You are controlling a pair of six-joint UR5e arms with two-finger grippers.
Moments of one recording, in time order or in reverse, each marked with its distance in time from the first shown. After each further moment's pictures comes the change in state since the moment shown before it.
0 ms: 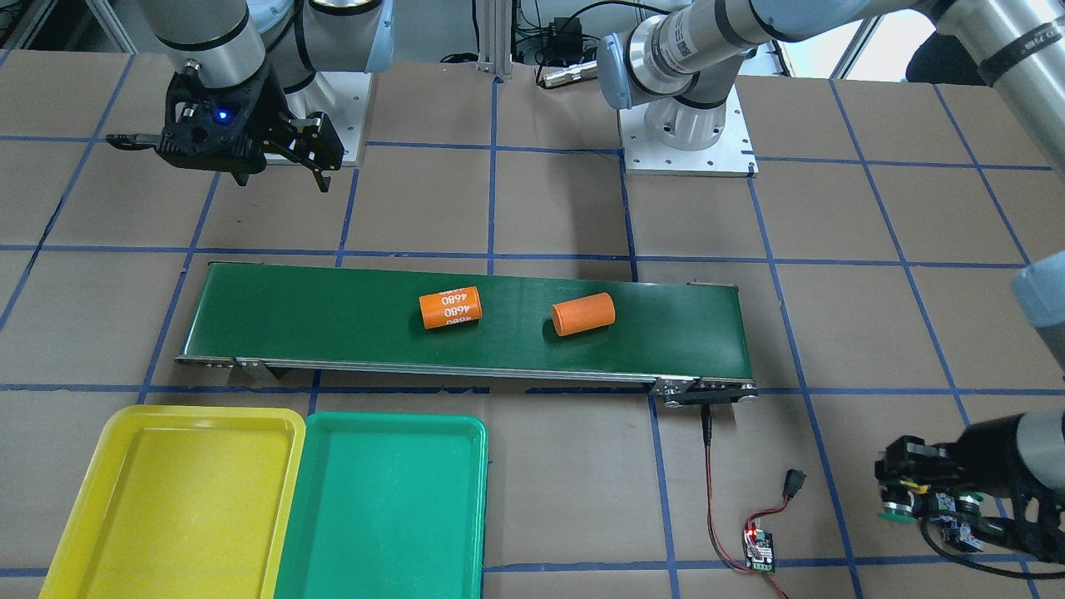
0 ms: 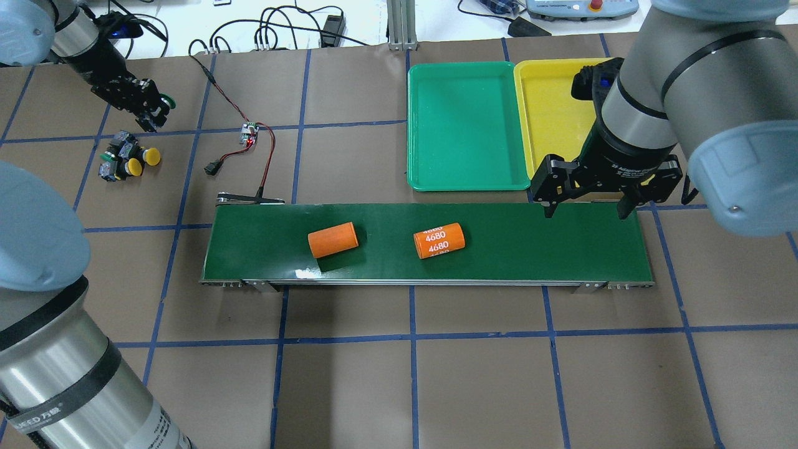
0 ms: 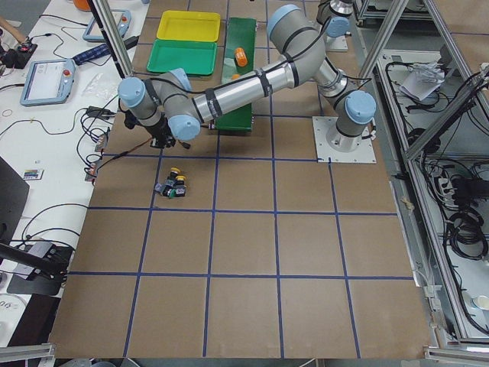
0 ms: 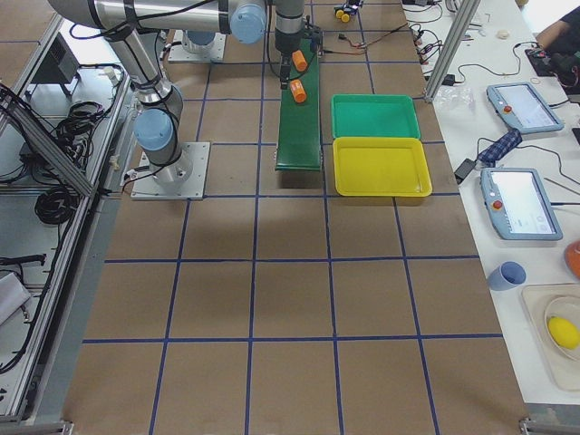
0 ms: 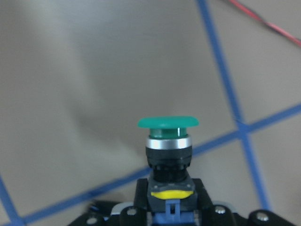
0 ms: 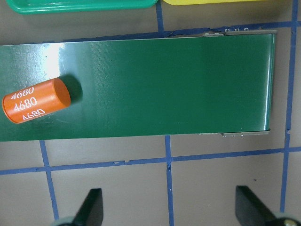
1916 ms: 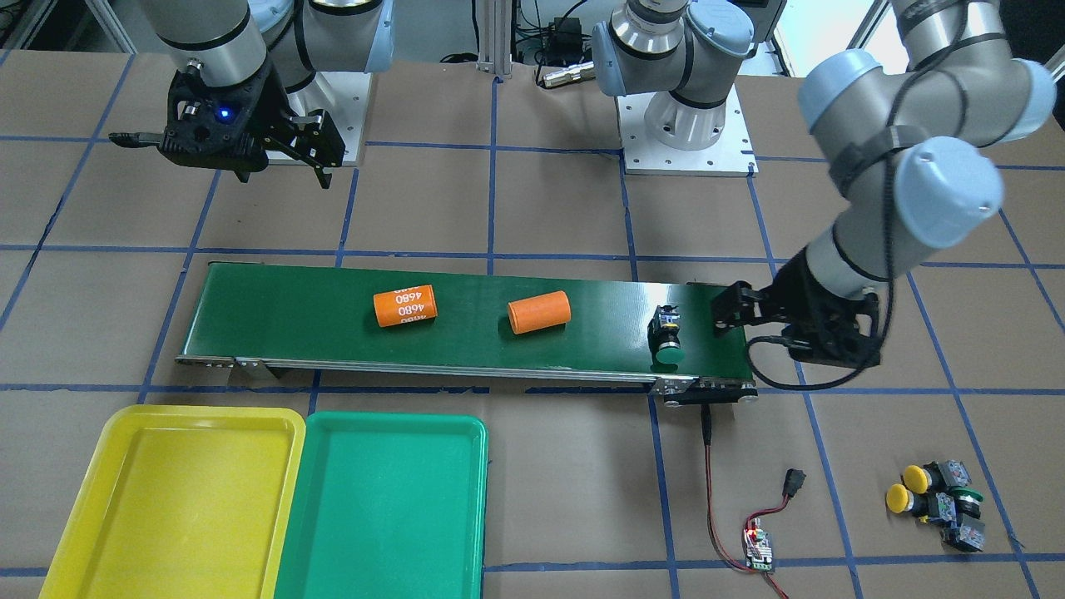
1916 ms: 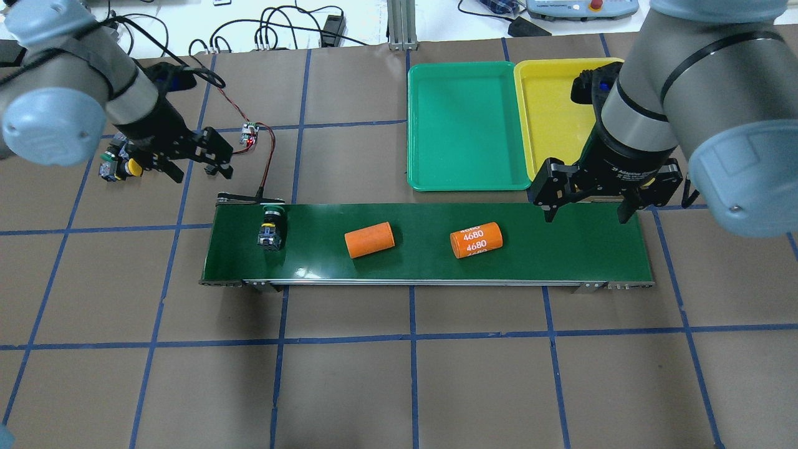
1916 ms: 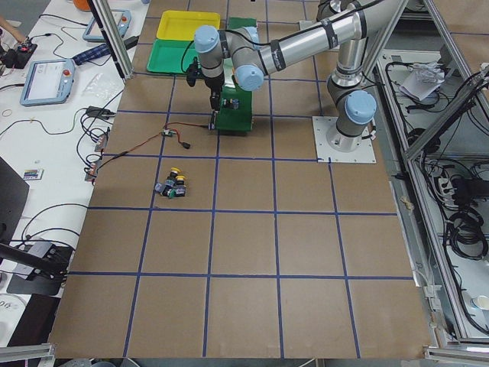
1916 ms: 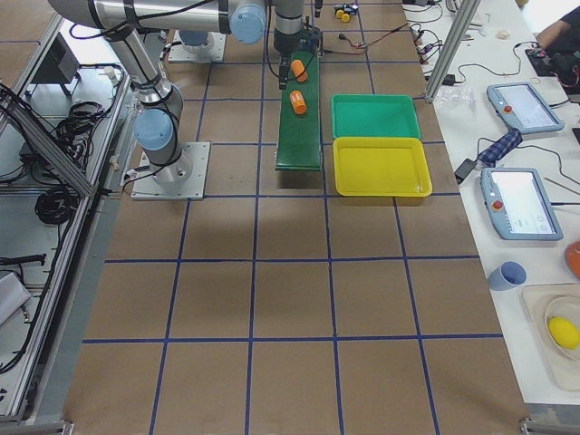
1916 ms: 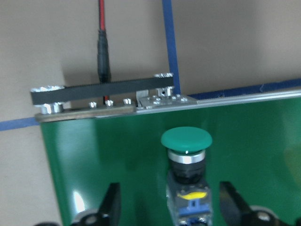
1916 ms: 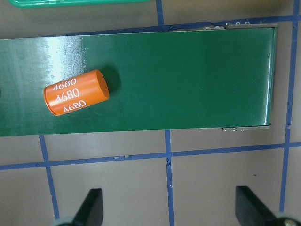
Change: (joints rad) left arm -0.102 0.386 -0.465 0.172 -0.004 -0.284; right arm 0.000 -0.001 0.002 0.017 0.000 0.000
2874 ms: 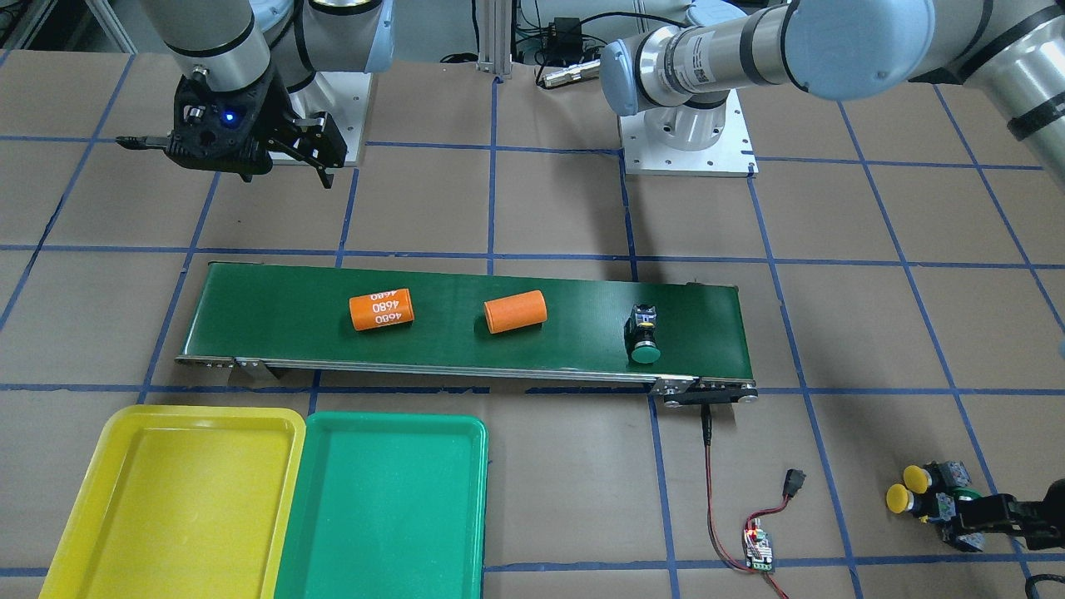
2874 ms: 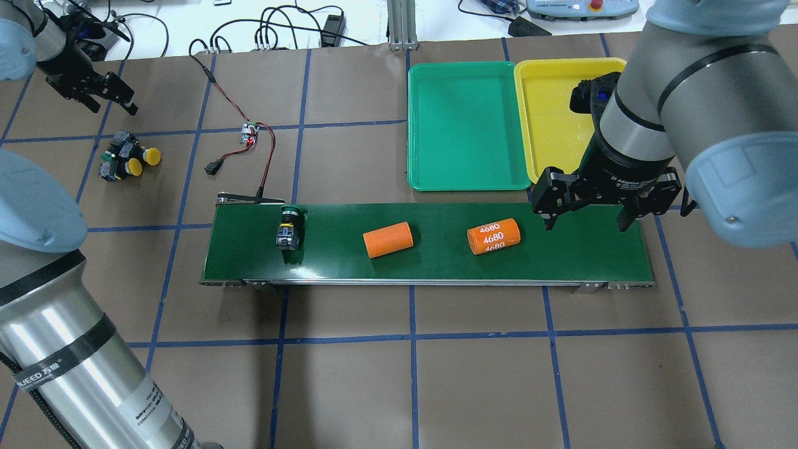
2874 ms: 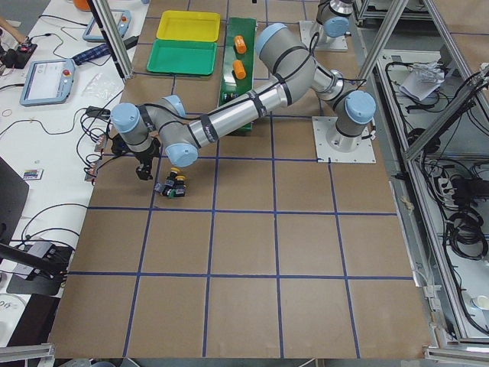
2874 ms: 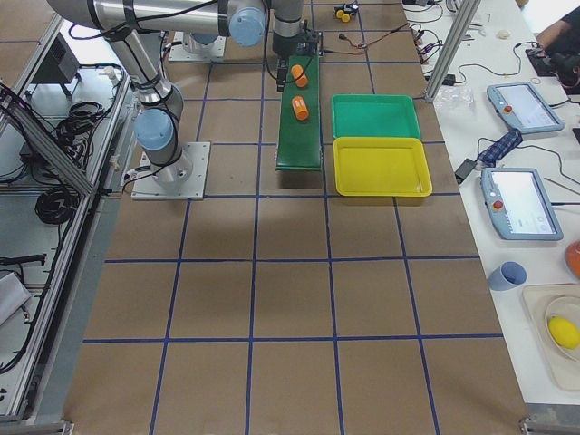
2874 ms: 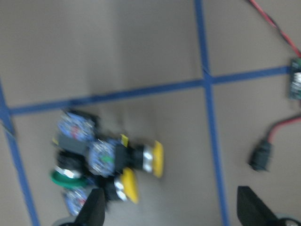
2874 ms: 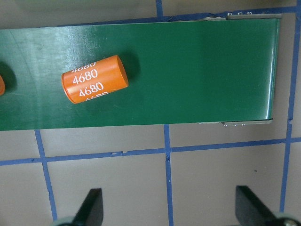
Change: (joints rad) left arm 0.215 -0.638 0.730 0.002 0.060 0.371; right arm 0.000 -0.010 0.024 -0.001 0.000 0.001
